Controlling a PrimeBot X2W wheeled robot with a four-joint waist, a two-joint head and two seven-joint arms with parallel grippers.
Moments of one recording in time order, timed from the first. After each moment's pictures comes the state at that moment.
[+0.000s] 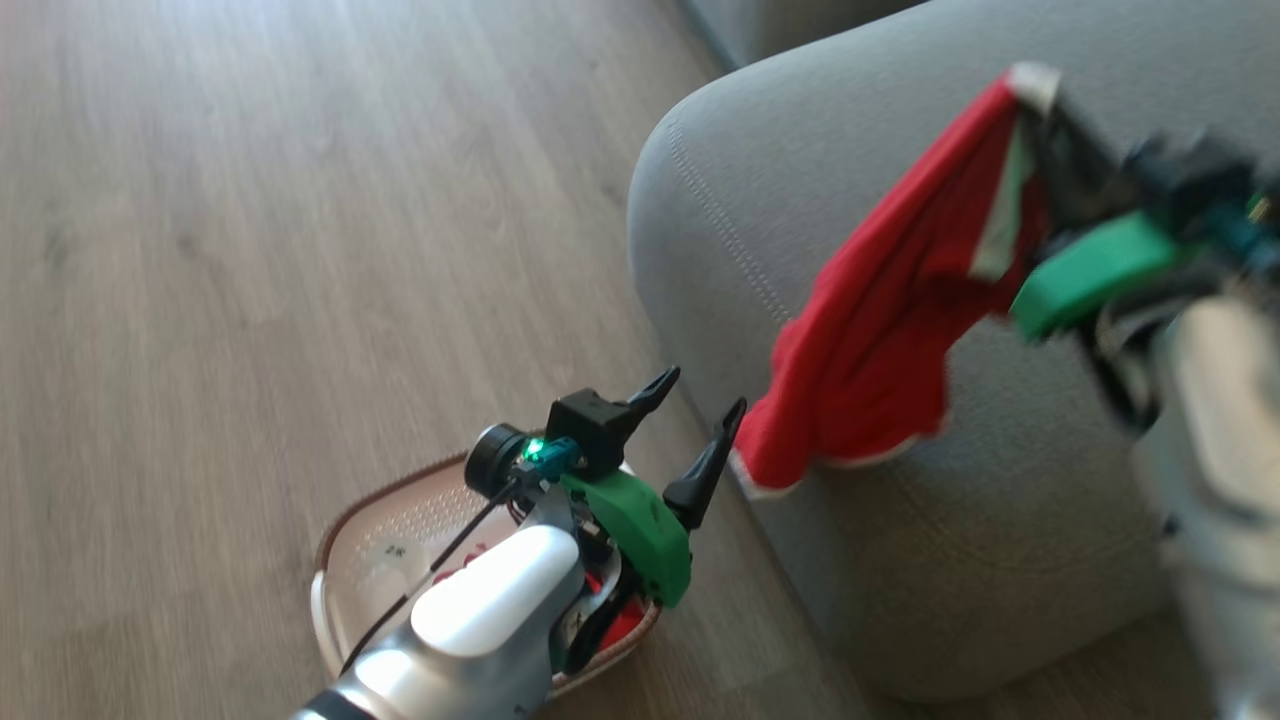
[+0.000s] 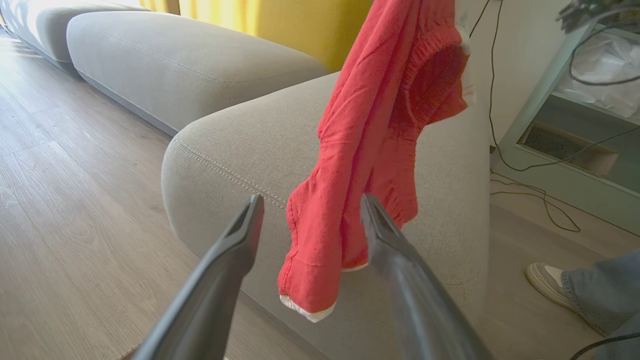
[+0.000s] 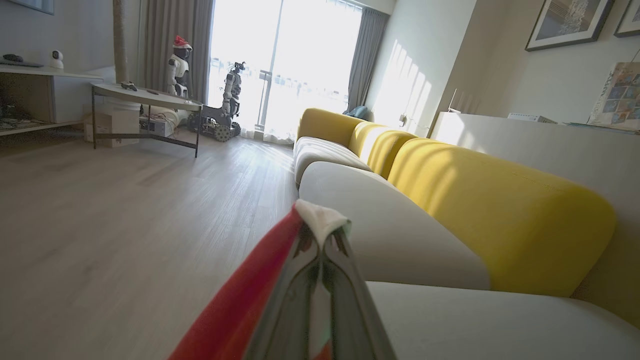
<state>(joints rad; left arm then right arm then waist) -0.72 0.04 -1.08 0.67 -0.76 0.06 -0.21 -0.56 -0.23 0.14 0.39 0.09 0.13 -0.16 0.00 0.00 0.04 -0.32</state>
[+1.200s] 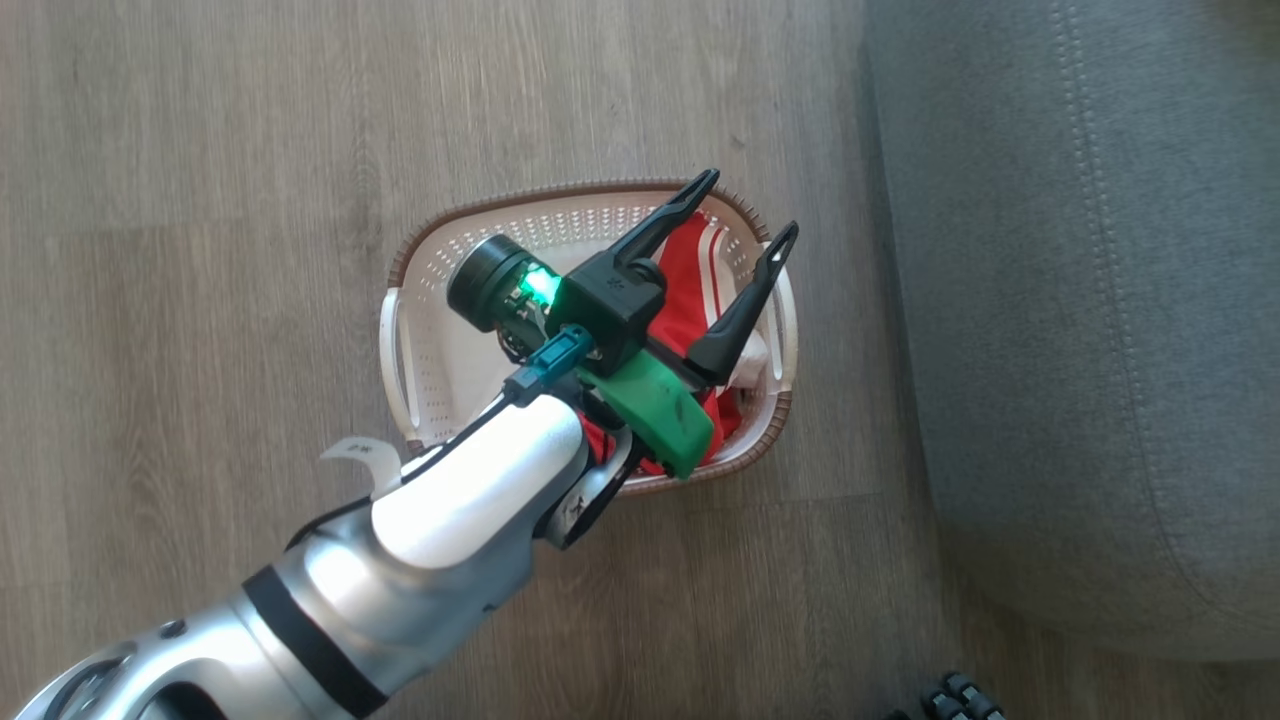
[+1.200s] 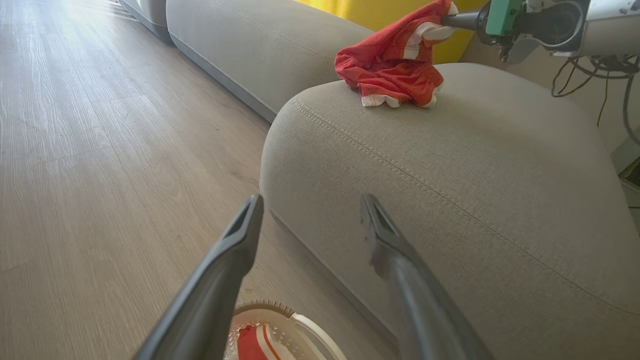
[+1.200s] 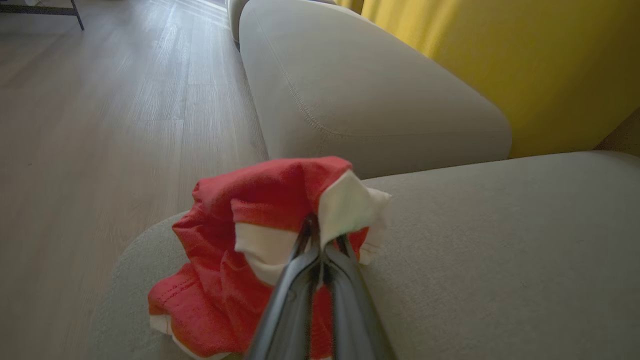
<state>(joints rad) -0.94 0.15 -1.10 0.36 -0.63 0.19 -0.18 -1.25 -0.44 -0.28 1.17 -0.03 0.13 -0.16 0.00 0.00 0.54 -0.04</state>
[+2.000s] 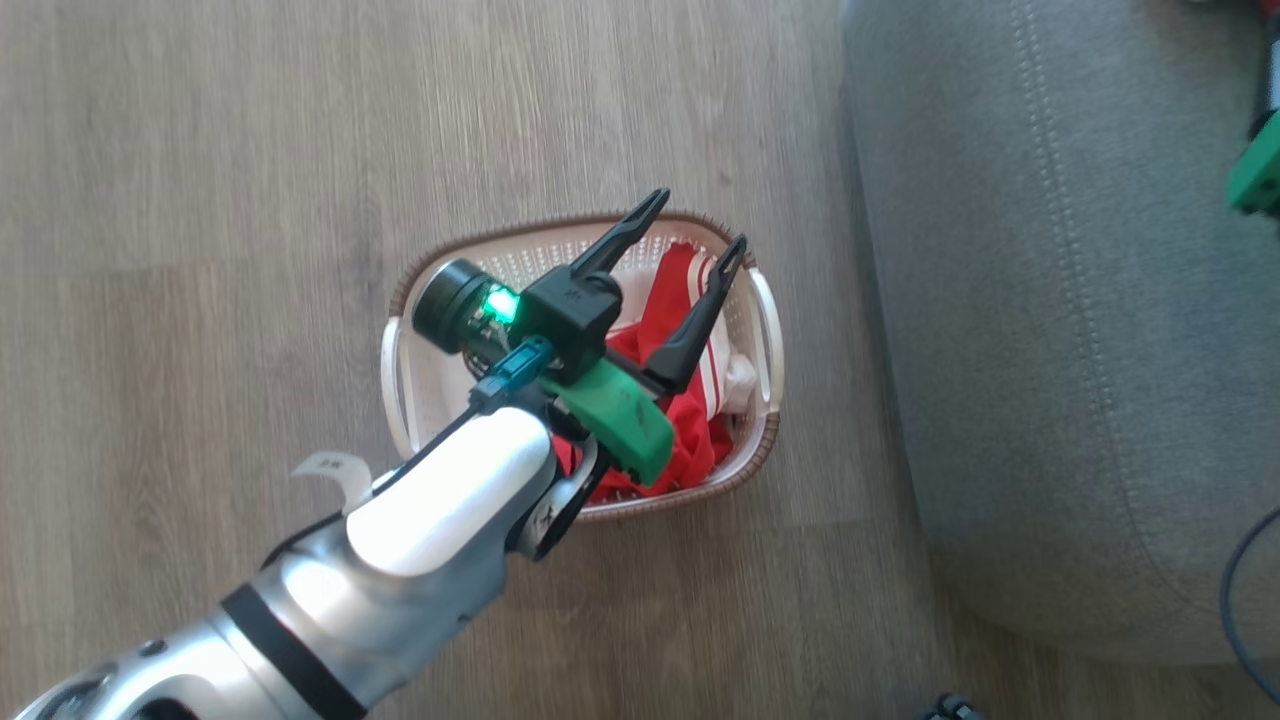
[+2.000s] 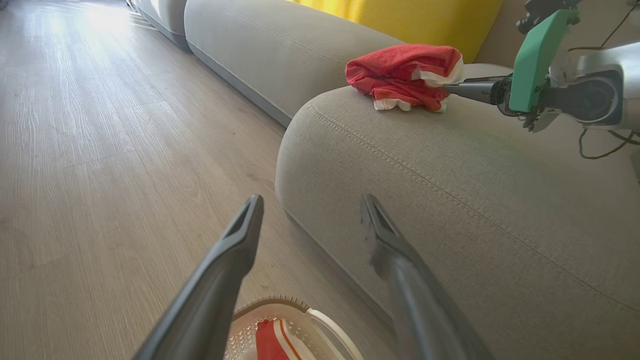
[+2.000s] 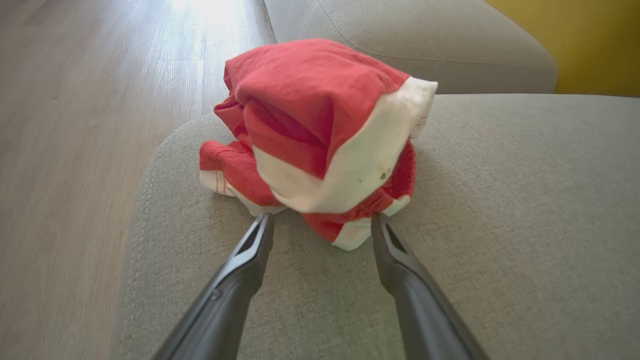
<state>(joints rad) -0.91 0.19 -1.10 0.39 -0.66 0.20 -0.20 -1.10 -0.32 -0.38 1.26 -0.18 0.13 -0.25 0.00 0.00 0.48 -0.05</state>
